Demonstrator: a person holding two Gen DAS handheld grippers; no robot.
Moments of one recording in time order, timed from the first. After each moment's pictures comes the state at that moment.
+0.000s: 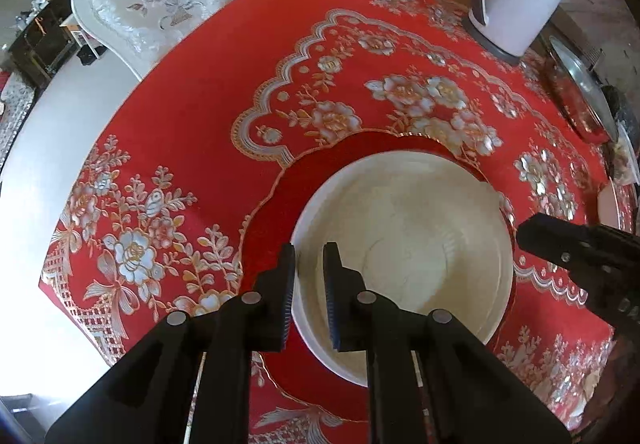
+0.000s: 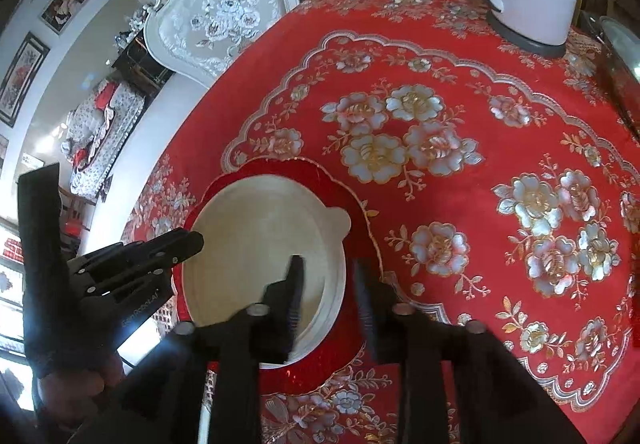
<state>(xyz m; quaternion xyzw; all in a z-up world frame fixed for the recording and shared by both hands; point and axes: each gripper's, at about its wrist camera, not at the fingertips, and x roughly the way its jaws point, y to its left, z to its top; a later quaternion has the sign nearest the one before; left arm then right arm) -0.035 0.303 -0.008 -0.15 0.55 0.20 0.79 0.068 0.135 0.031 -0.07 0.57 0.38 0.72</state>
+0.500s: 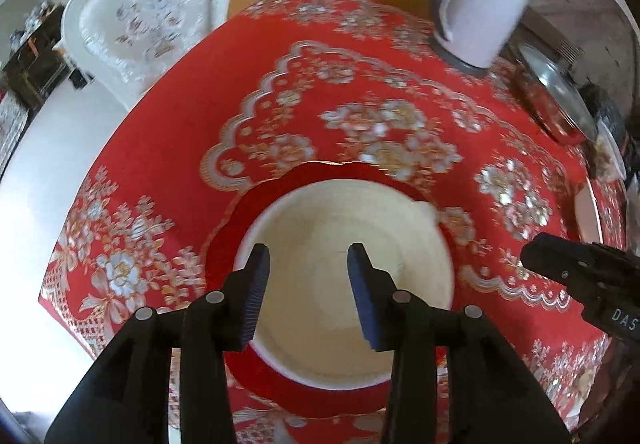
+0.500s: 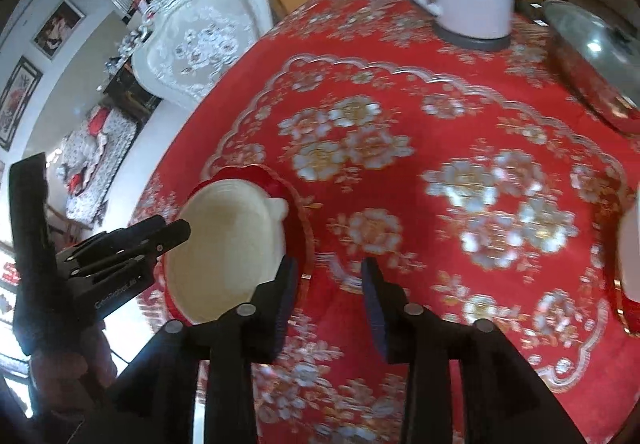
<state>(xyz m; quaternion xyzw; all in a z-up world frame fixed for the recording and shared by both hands) -0.020 0.261 0.021 -0.13 0.52 0.17 0.82 0.076 0.063 0.046 -0.04 0.55 0.35 0.75</state>
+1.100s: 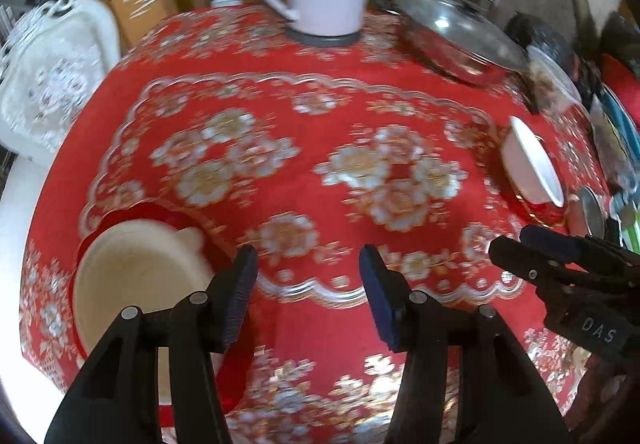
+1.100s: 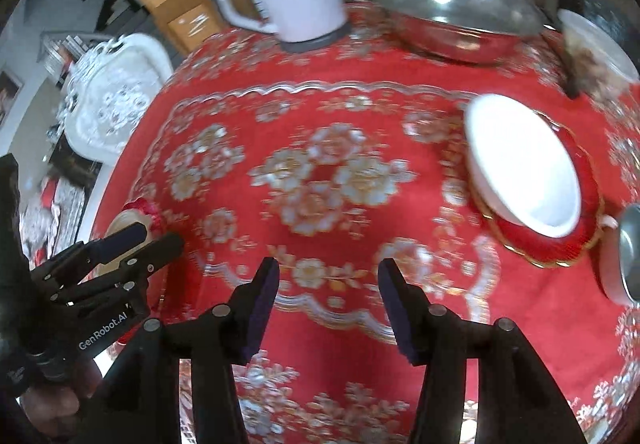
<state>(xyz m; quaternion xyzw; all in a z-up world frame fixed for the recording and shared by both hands) 0.053 0.112 0.023 -0.05 0.53 0.07 0.84 0.101 -0.083 0.035 0.02 0.56 0.22 0.80</state>
